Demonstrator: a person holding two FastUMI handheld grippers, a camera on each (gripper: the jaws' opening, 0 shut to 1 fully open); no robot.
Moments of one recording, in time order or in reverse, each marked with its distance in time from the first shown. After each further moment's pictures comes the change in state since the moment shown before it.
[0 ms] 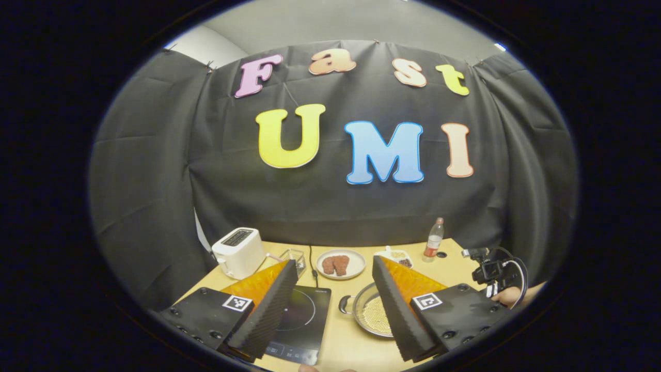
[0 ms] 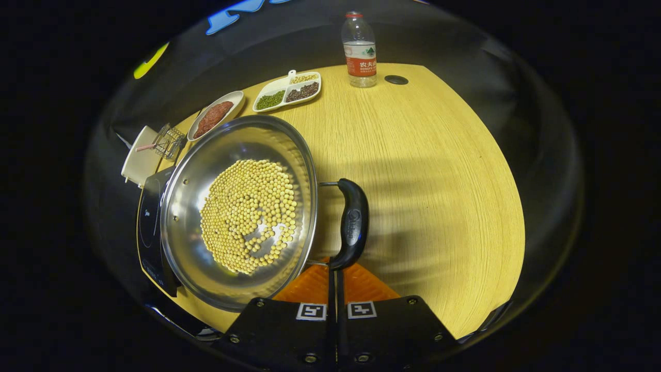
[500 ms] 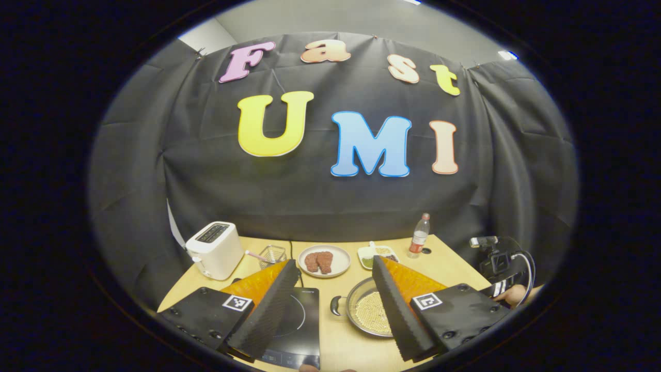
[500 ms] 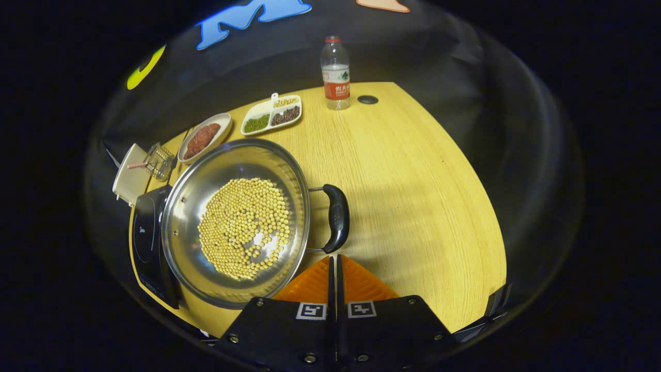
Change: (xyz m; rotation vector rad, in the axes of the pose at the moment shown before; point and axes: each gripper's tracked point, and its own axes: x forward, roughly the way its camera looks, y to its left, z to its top) left arm 0.041 0.011 -0.013 -0.016 0.028 -0.161; right arm -0.049 -0.001 0.003 0.088 -0.177 -0.111
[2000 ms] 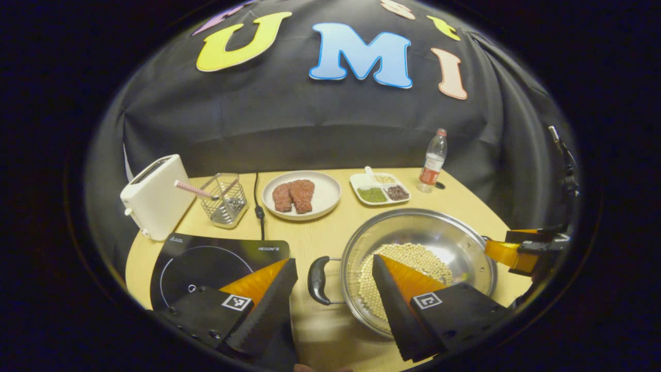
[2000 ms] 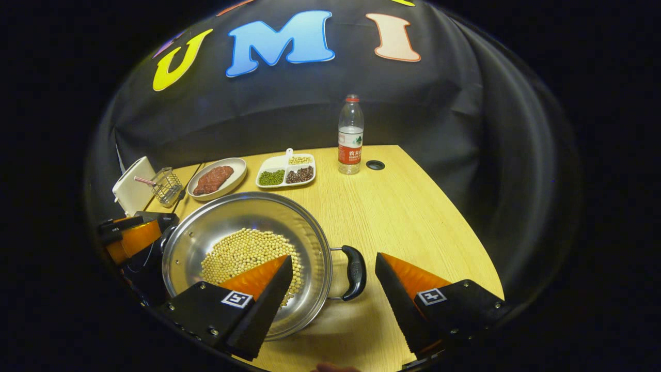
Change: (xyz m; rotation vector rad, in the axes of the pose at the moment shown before) left arm 0.186 -0.015 -0.229 0.025 0.369 -0.064; right arm 0.024 0.022 0.051 -0.095 -0.326 -0.014
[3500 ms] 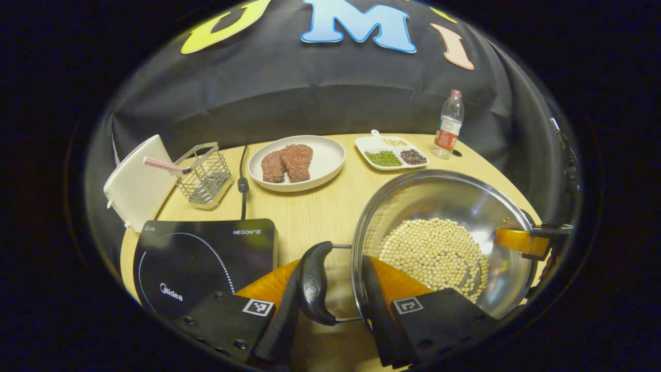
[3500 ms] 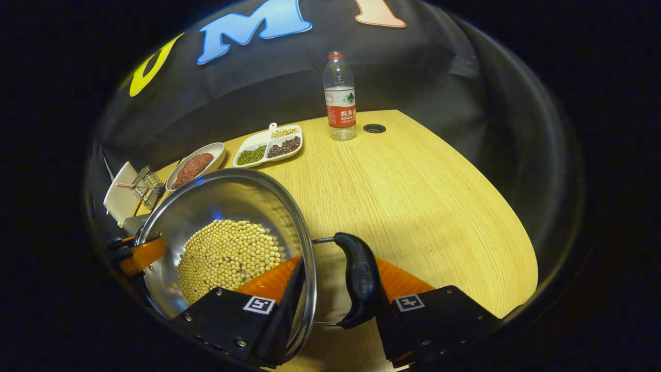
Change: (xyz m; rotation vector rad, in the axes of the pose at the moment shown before) left arm 0.061 0.004 -0.043 0.047 0.118 0.009; right arm 0.062 -0.001 -0.038 0.108 0.111 0.006
